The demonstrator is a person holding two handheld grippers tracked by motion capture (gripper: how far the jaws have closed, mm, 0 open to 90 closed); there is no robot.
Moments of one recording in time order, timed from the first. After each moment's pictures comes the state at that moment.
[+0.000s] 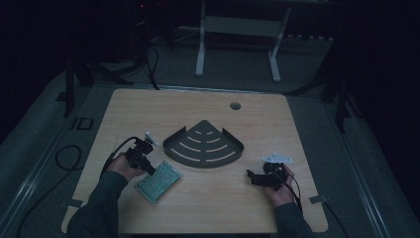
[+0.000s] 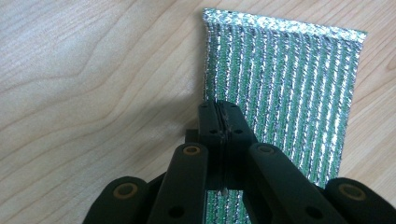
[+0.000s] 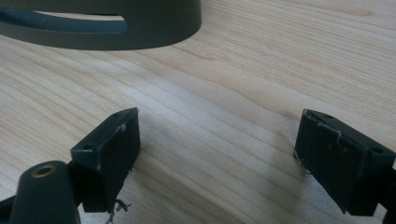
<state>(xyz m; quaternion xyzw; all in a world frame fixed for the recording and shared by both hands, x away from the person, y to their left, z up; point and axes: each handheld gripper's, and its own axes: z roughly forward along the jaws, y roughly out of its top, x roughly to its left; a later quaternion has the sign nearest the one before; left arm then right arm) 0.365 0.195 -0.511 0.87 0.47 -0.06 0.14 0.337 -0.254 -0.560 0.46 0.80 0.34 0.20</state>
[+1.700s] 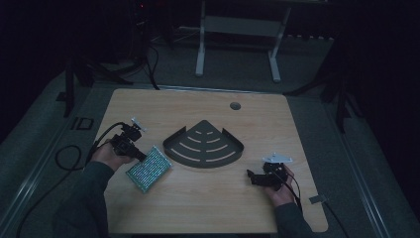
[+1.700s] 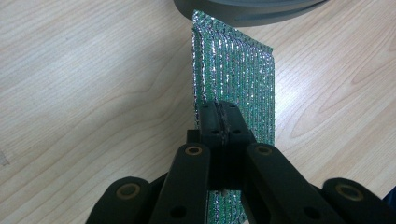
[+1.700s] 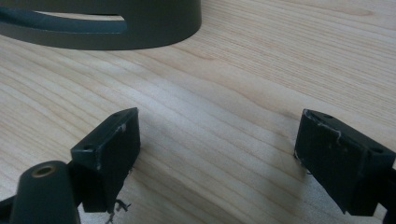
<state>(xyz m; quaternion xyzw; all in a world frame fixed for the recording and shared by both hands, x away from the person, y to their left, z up) 0.366 0.223 -0.453 0.87 0.46 -0.01 0.18 0.337 -0.254 -0.560 0.46 0.80 0.34 0.20</state>
